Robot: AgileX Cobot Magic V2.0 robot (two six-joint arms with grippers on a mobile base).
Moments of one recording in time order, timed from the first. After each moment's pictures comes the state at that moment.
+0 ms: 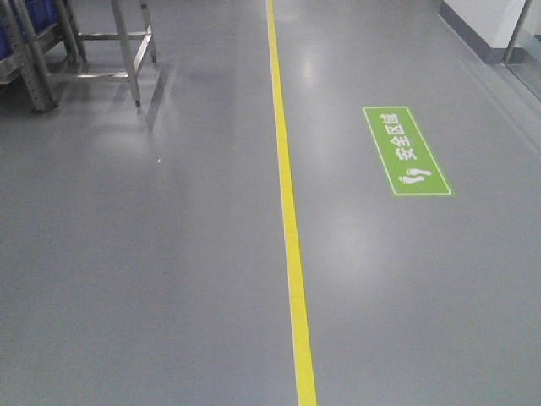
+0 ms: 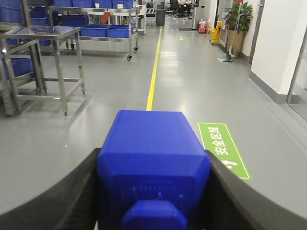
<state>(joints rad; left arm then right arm) -0.03 -0.02 0.03 0.03 0.18 -0.04 0.01 0.14 -0.34 0.10 0.38 -0.14</state>
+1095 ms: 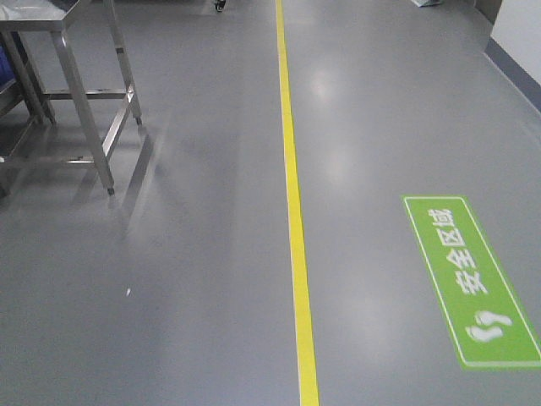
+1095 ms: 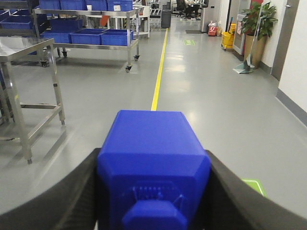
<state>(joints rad) -0.03 -0.02 0.03 0.03 0.18 -0.04 0.01 0.14 -0.34 0.10 0.39 -0.14</state>
